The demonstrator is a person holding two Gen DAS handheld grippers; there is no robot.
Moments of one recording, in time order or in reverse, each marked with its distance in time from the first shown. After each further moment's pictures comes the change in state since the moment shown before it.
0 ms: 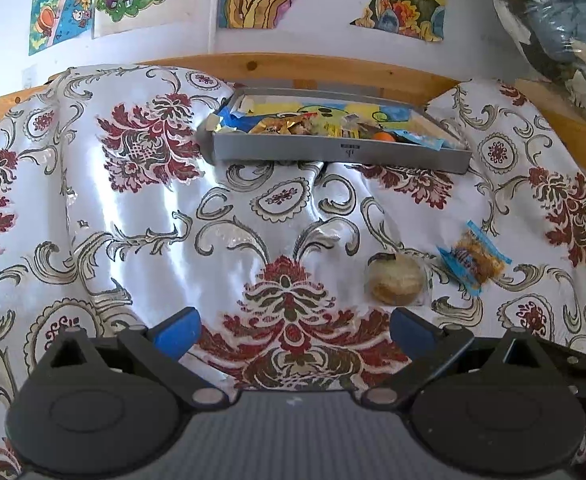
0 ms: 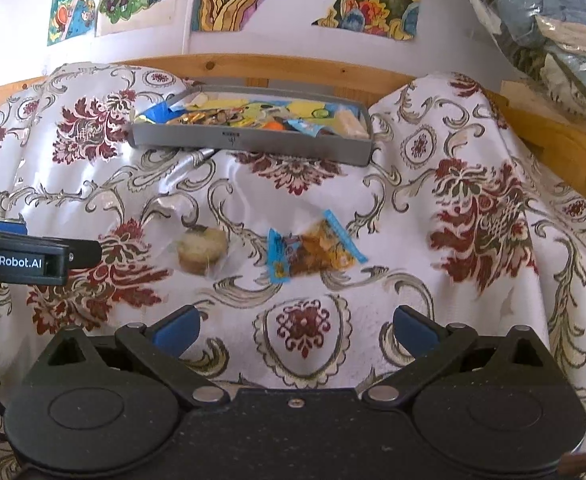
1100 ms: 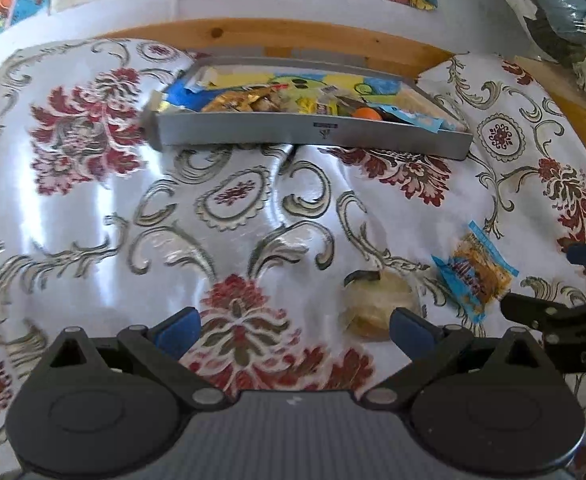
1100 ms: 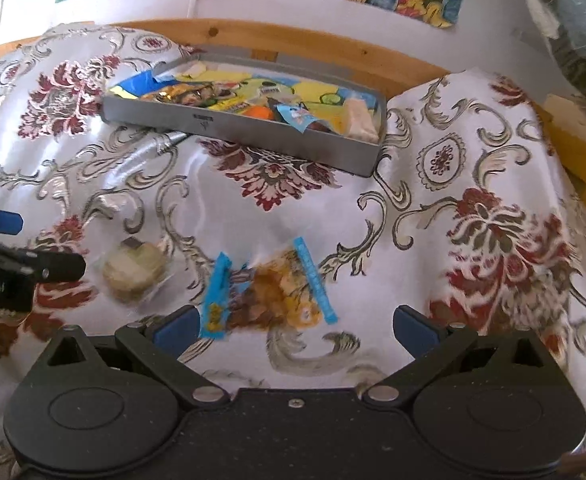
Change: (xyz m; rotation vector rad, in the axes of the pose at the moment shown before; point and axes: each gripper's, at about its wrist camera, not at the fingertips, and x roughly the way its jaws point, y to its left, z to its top) left arm 0.067 -0.018 0.031 0.011 0.100 -0.072; right arm 0.086 -0.038 0.054 -0.138 0.084 0.046
